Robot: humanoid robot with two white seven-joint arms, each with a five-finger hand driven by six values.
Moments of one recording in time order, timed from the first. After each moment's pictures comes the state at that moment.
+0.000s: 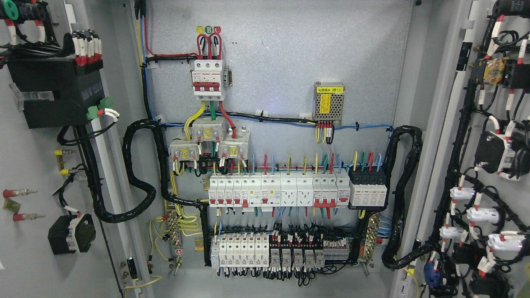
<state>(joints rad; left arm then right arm) 0.46 0.33 0.19 -1.97 0.55 -0.22 -0.83 0.43 -0.28 0.08 -1.63 -0.35 -0.65 0.23</state>
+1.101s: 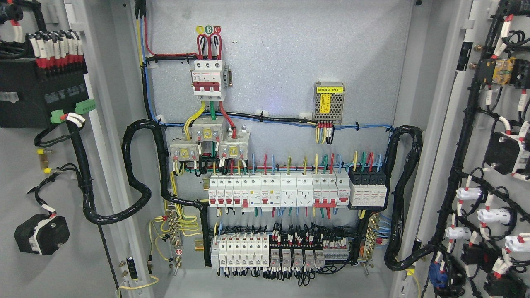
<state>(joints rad) 0.38 0.37 0.50 -1.81 0.72 -0.04 -0.86 0.44 -0.36 0.07 -1.61 -0.43 -0.65 0.24</state>
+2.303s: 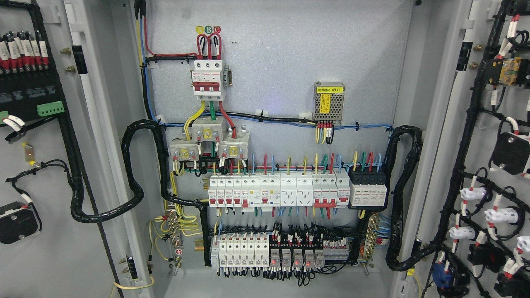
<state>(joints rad) 0.17 0.61 0.58 -1.37 0.82 -0.03 -0.95 0.44 -0.41 0.06 -1.58 -0.47 -0.67 0.24</state>
